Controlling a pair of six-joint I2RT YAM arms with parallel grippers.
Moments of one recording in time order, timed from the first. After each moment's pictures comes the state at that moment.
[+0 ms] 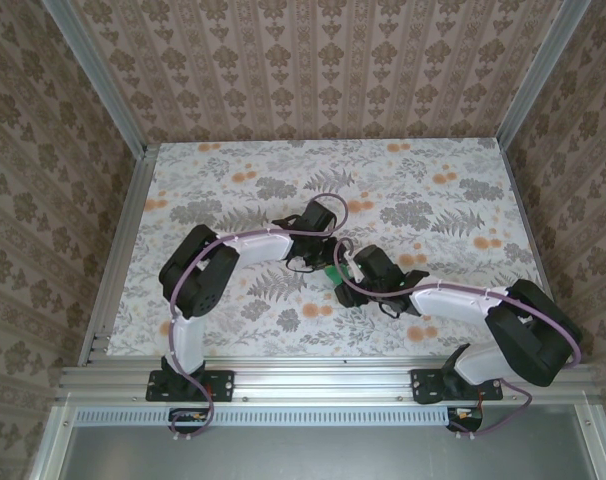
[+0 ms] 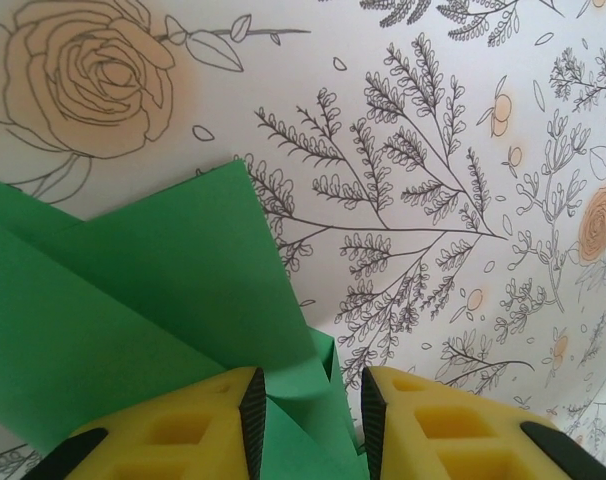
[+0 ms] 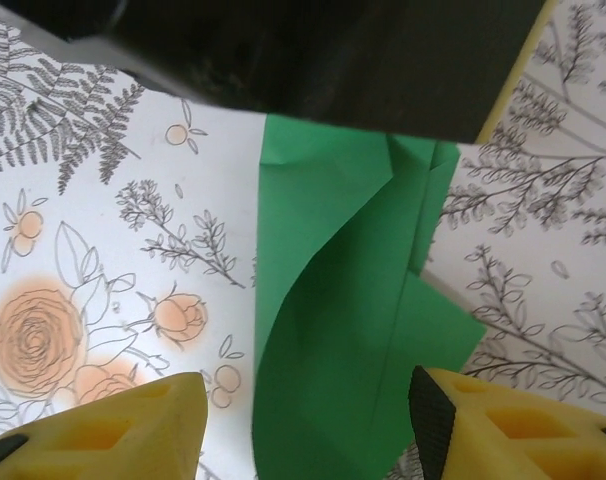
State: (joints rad) left arm -0.81 1.98 1.26 -0.28 0.31 -0.86; right arm 0.70 1.40 0.58 -0.09 -0.01 0.23
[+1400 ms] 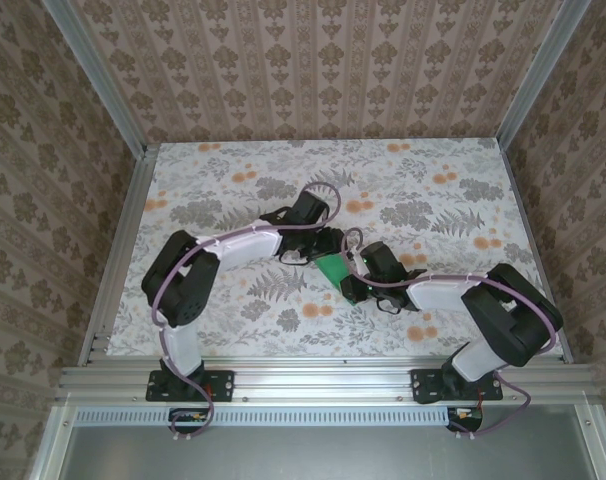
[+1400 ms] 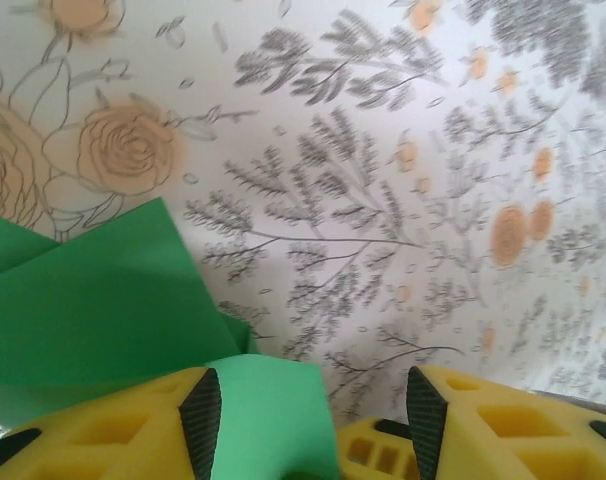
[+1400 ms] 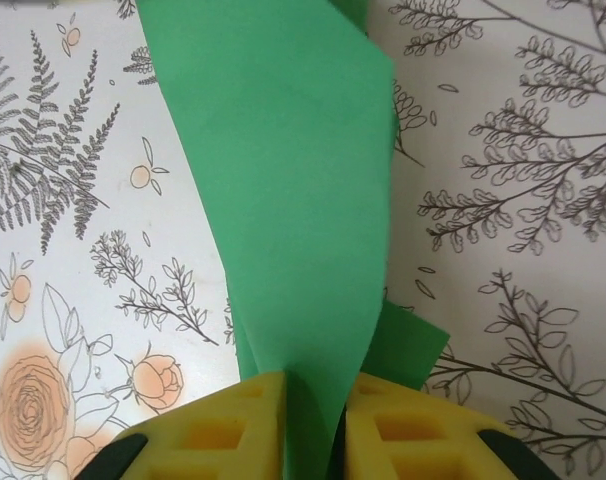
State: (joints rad) left arm -0.79 1.86 1.25 -0.31 0.29 -0.84; right arm 0.61 1.53 0.53 0.12 -0.20 0.37
